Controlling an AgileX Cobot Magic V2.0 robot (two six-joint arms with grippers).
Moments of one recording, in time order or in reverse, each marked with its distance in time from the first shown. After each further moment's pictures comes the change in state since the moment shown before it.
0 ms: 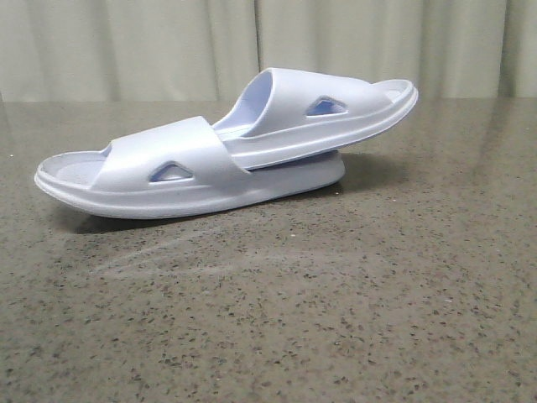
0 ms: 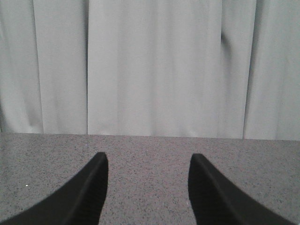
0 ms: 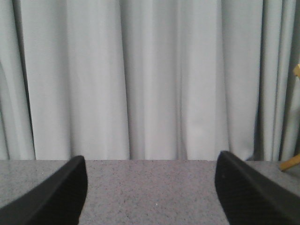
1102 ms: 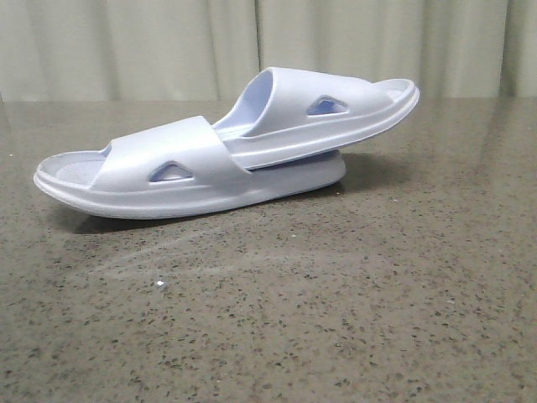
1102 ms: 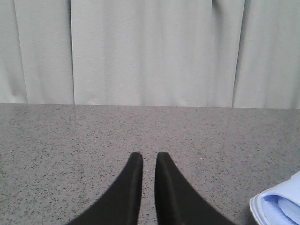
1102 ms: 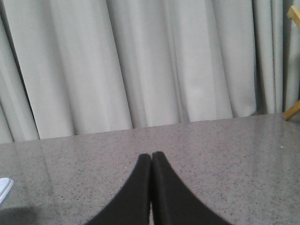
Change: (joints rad) left arm 0.000 -0.014 0.078 -0.014 0.047 0.000; right arm 0.000 -0.145 0.176 0.137 -0.028 0.002
